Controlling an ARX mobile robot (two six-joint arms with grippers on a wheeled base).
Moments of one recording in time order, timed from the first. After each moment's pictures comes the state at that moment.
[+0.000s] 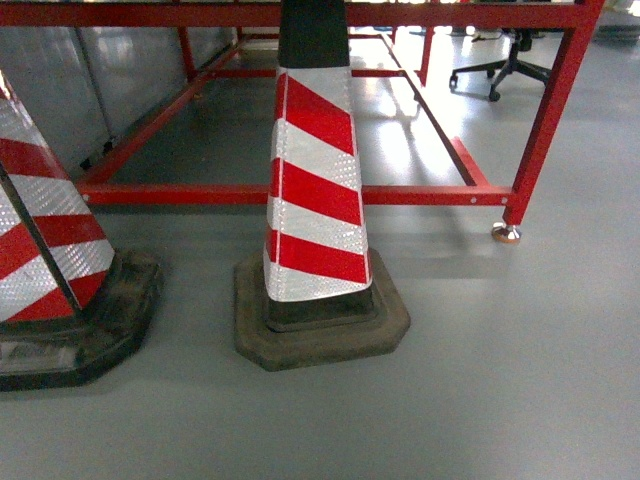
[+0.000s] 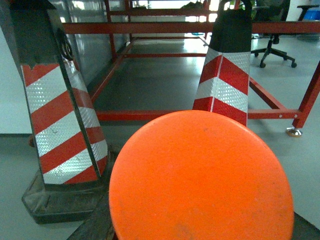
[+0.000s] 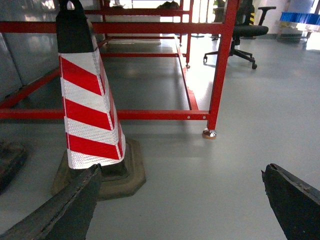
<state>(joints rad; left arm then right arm) 0.00 0.01 0.01 -0.01 0.00 0.00 0.00 0.01 0.01 0.00 0.00 0.00</state>
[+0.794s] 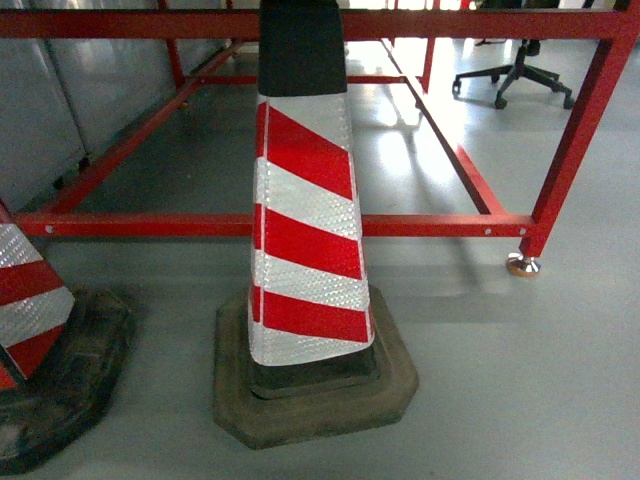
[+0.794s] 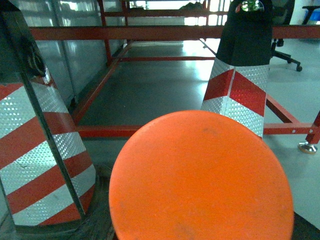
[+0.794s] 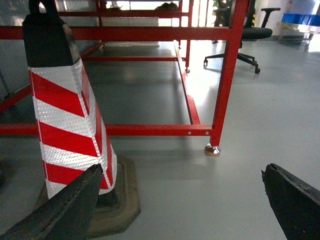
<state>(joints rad) 0.00 0.01 0.01 -0.01 0.00 0.00 0.00 0.01 0.01 0.00 0.00 0.00</state>
